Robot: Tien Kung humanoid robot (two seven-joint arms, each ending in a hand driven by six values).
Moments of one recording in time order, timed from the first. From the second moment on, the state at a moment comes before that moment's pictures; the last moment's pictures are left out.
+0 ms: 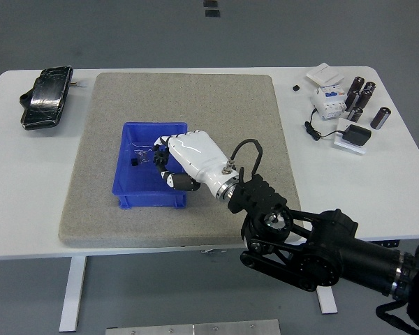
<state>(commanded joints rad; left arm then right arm) 0.07 0.14 -1.46 -0.18 1.52 -0.09 0.24 0.72 -0.06 0.34 1.21 -2.04 -0.37 -0.30</state>
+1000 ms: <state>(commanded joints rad) 0.07 0.14 -1.45 -0.18 1.51 -0.09 0.24 0.59 -0.15 0.61 1.18 -1.97 -0.33 -0.27</state>
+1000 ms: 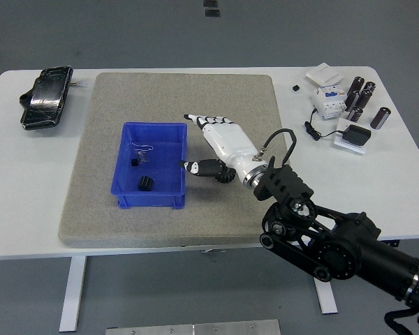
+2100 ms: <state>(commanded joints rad) 0.07 0.14 -1.45 -0.18 1.51 -0.09 0.24 0.58 -0.16 0.47 1.03 -1.90 -0.32 -0.26</state>
